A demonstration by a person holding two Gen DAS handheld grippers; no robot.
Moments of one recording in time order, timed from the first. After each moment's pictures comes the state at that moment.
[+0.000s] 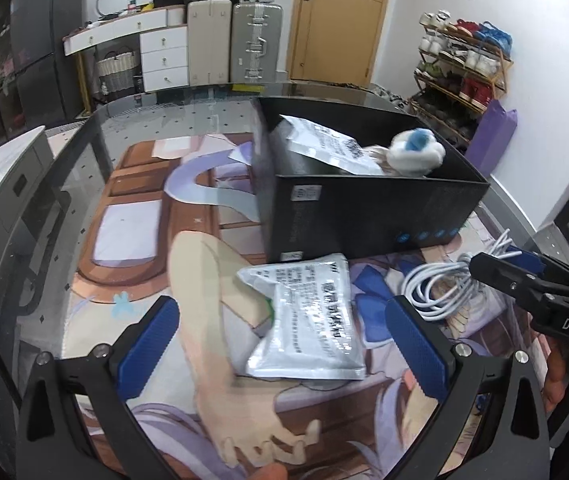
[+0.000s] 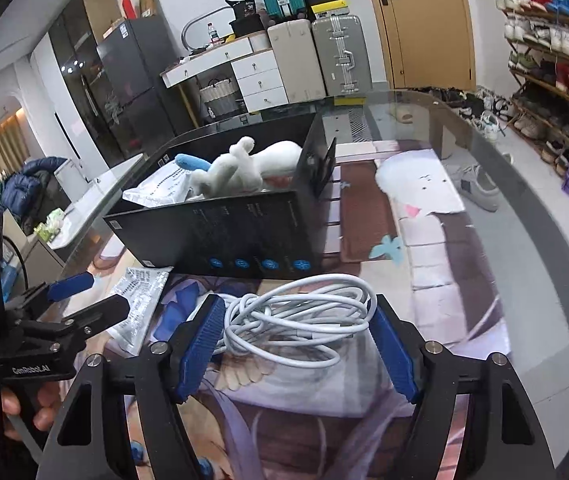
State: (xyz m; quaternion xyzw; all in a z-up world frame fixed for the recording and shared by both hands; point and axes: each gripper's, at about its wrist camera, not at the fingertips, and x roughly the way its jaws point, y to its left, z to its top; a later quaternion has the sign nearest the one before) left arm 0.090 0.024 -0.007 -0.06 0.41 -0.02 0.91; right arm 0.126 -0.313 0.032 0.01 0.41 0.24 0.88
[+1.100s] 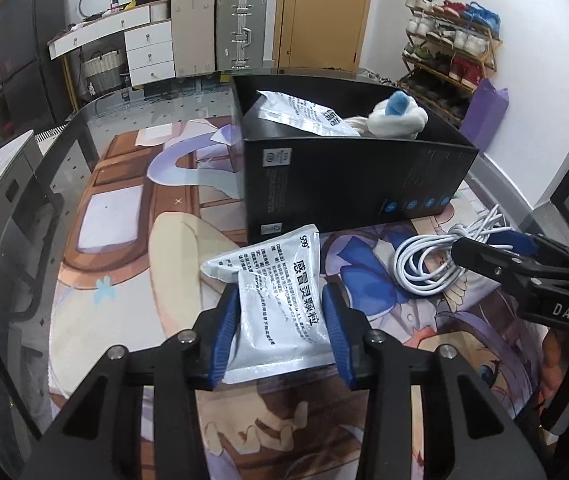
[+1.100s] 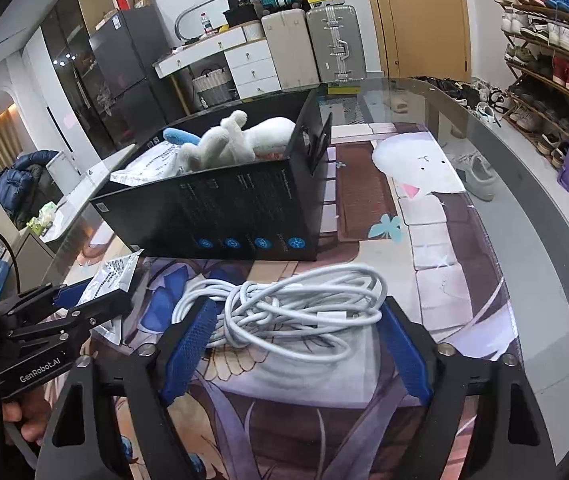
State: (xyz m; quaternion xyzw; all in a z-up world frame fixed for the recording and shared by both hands) left arm 0.082 0.016 -0.010 -0.04 0.42 -0.03 0.90; right arm 0.124 -0.309 0.020 0.01 0.43 0.23 0.87
